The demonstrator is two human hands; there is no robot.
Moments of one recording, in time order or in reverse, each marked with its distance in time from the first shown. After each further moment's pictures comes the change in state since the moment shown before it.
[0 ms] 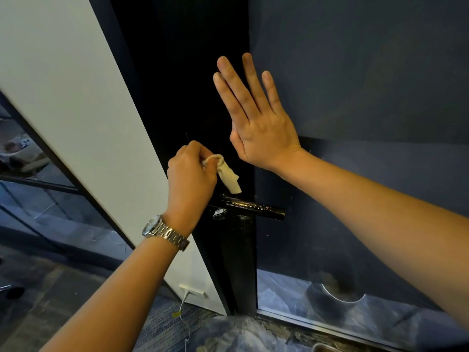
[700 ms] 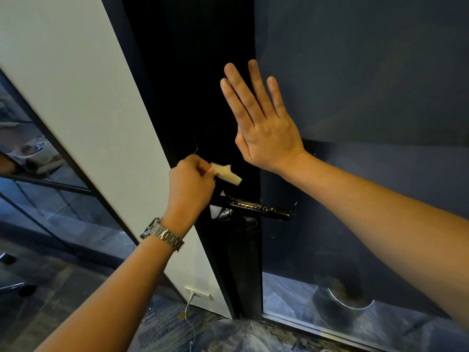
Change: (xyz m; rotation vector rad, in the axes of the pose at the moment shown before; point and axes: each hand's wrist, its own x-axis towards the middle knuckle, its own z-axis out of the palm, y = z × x) left_hand -0.003 -0.006 -0.008 -0.070 -0.138 -0.250; right_hand -0.001 0.000 0.002 -0.021 -0.014 0.004
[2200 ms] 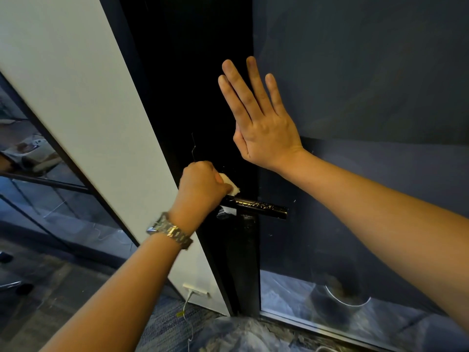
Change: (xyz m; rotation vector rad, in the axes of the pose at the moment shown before) left_hand -0.003 0.015 0.006 0.259 -0.198 -0.006; right_hand 0.001 0.000 0.000 0.018 0.011 0.000
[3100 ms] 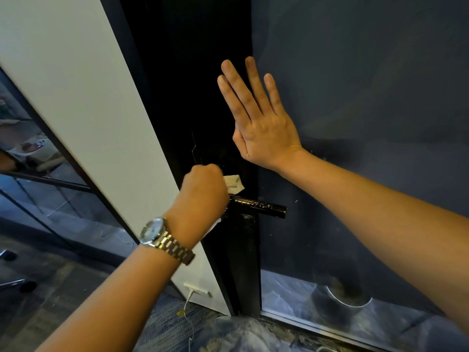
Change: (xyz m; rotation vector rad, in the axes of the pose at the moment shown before) left_hand -0.017 0.028 -0.018 0.426 -0.186 0.009; right_hand 0.000 0.000 -0.001 0.013 -0.002 -0.001
